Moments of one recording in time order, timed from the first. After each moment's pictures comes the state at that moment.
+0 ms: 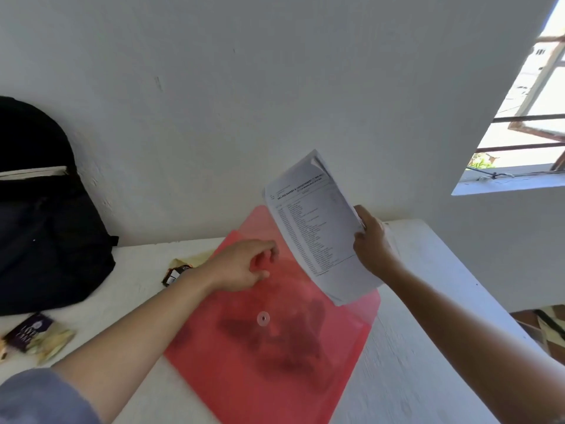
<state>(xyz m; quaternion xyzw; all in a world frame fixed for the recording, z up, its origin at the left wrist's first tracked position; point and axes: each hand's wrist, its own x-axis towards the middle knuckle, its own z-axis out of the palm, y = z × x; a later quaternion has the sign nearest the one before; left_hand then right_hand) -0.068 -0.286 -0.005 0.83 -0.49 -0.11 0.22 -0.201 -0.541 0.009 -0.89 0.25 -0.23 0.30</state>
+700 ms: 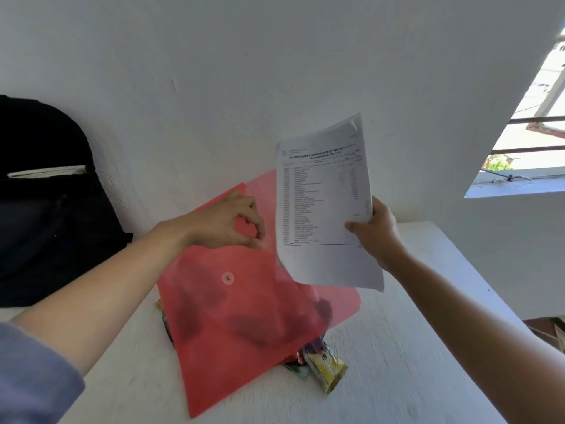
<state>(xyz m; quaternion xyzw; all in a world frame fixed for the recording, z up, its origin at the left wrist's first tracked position) -0.033 -0.263 0.076 0.82 -0.54 -0.09 0.20 -0.190 -0.526 0.040 -0.79 0.25 -0.24 0.50</state>
